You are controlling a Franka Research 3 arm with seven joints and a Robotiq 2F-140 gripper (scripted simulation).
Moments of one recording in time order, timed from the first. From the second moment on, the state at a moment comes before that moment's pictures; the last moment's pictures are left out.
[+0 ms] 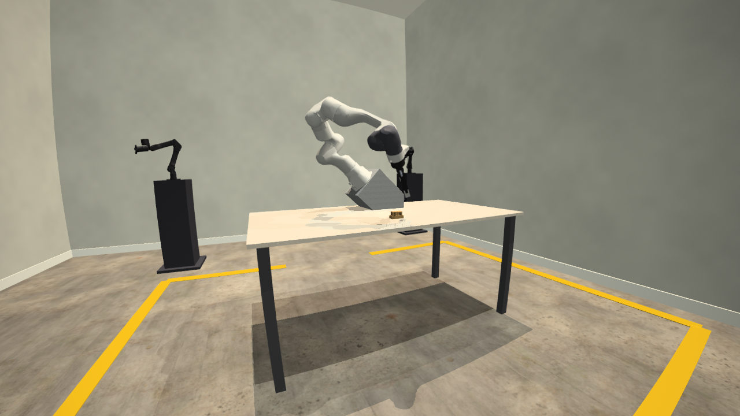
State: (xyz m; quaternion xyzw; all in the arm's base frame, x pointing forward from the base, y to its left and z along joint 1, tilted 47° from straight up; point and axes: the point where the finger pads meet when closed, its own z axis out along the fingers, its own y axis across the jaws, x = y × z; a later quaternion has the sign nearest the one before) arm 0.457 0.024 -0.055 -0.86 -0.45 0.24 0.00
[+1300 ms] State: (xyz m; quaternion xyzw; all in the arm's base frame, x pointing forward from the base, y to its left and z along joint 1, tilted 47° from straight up) arm 0.439 -0.028 -0.021 -0.70 -0.60 0.27 -0.28
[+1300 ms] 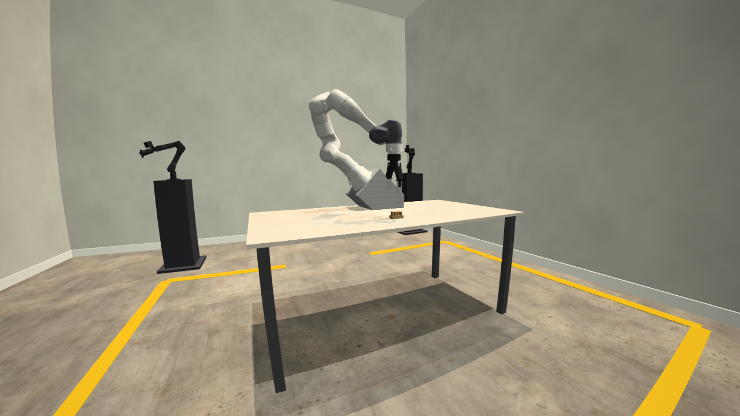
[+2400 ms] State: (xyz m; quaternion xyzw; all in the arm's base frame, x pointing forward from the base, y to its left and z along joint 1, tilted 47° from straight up) arm 0.439 -0.029 -0.018 -0.69 -0.61 0.26 -0.30
